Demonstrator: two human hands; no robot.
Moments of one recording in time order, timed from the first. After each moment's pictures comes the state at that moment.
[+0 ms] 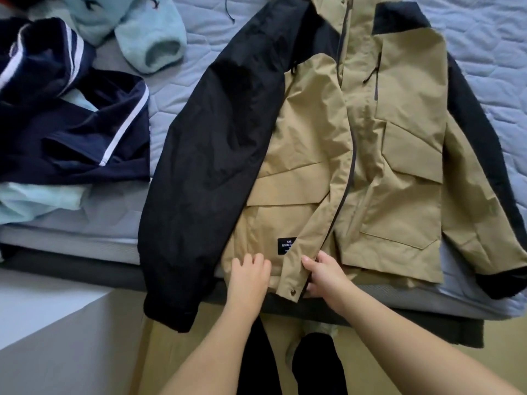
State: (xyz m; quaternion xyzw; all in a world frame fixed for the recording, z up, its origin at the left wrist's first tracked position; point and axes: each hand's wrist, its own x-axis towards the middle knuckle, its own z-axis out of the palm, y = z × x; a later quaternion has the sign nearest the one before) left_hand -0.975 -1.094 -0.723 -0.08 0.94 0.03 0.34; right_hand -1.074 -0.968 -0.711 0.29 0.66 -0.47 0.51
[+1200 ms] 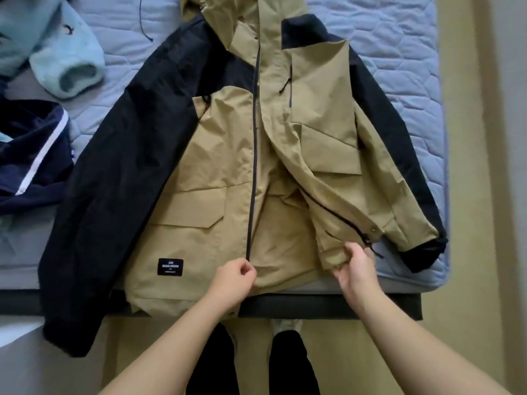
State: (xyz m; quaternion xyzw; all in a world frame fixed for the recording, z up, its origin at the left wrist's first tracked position) left_hand -1.039 -1.026 -0.684 -0.36 0.72 0.47 0.36; right_hand -1.143 -0.825 -0.673 0.43 0.59 -0.64 0.24
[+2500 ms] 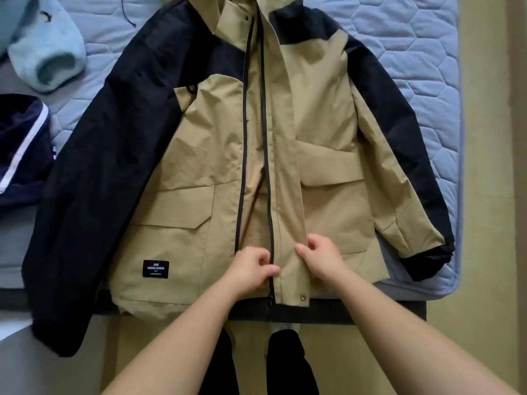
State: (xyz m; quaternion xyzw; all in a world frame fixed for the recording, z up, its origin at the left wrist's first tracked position) left_hand -1.090 -0.987 -0.712 -0.30 0.72 0.49 0.38; right_hand -1.169 -0.840 -0.711 0.05 0.85 -0.27 0.46
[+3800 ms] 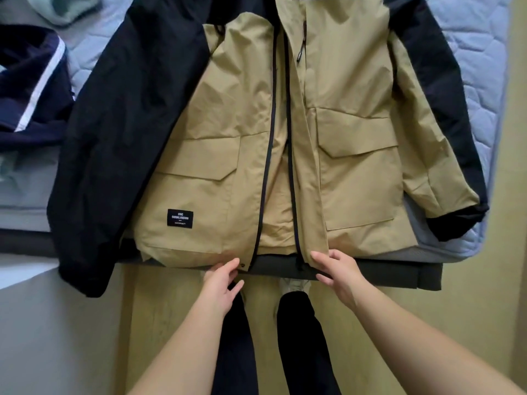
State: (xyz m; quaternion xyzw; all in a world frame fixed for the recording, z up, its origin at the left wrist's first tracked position) left_hand -0.936 -1.008 -0.748 -0.73 0.19 0.64 0.12; right_hand -1.059 -0.805 -0.726 0.39 0.65 -0.46 0.46
